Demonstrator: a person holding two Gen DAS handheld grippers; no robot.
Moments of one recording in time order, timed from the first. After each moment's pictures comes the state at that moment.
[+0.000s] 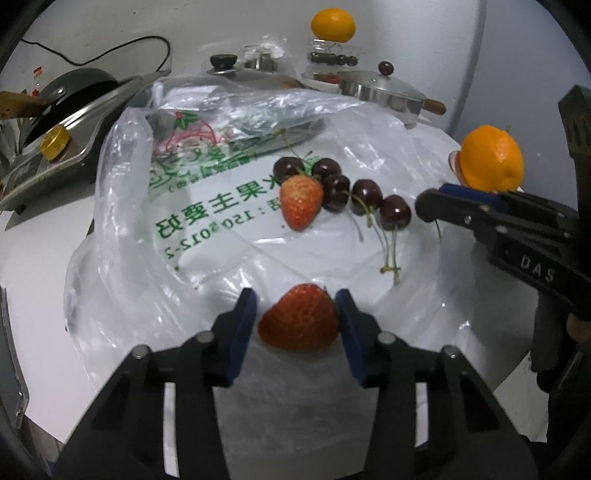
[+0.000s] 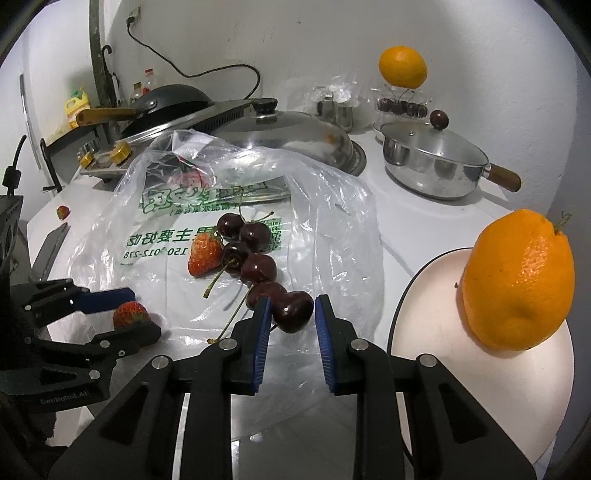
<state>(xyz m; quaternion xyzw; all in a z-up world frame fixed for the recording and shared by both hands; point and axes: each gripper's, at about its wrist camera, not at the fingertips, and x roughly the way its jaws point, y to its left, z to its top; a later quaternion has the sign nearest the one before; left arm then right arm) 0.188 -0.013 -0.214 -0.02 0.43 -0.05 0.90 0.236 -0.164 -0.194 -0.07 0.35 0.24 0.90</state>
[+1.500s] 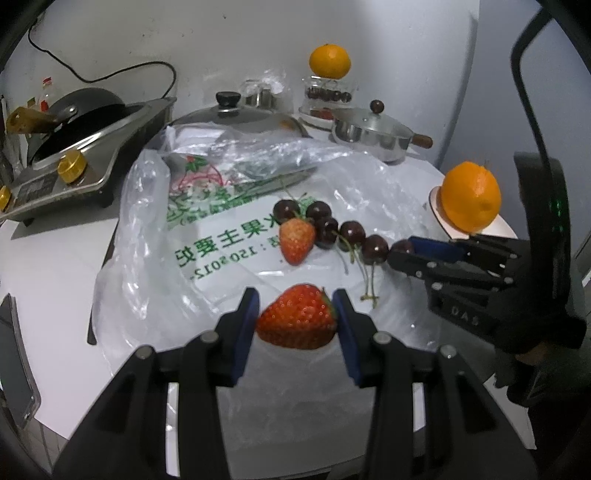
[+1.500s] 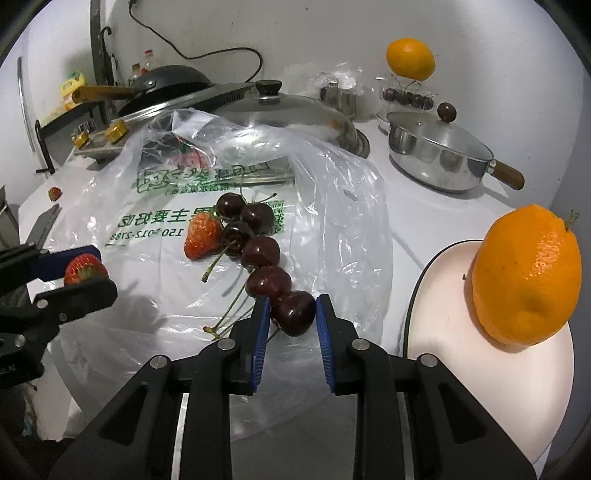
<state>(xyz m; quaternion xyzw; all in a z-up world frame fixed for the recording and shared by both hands) 0.173 -0.006 -0.181 -0.03 0.38 -0.06 0.92 0.237 -0.151 -0.209 -0.11 0.37 0.23 0.89</state>
